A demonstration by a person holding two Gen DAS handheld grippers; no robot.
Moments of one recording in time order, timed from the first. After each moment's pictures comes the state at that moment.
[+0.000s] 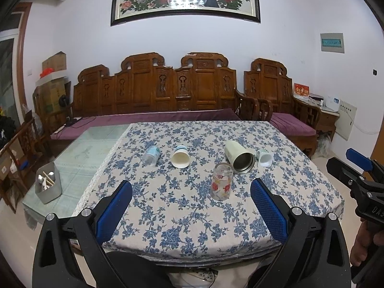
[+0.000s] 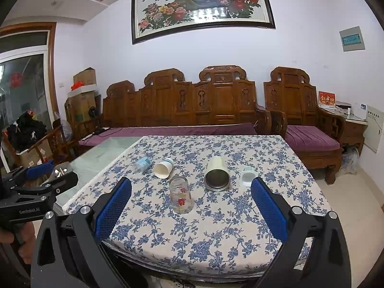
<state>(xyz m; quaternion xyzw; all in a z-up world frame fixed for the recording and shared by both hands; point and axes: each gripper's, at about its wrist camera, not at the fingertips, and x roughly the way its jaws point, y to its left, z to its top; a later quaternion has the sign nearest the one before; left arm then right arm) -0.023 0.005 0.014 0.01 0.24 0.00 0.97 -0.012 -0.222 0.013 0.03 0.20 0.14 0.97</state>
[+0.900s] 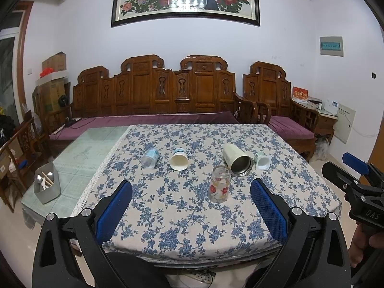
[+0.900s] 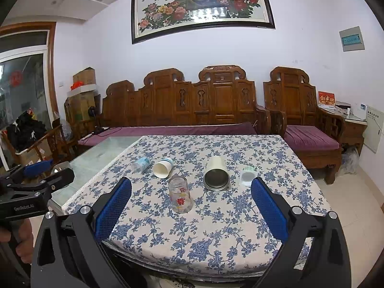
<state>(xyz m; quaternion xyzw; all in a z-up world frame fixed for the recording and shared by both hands) -0.026 0.000 0.019 0.00 0.24 0.00 0.97 -0.011 -0.224 0.009 0.02 0.20 0.13 0.97</state>
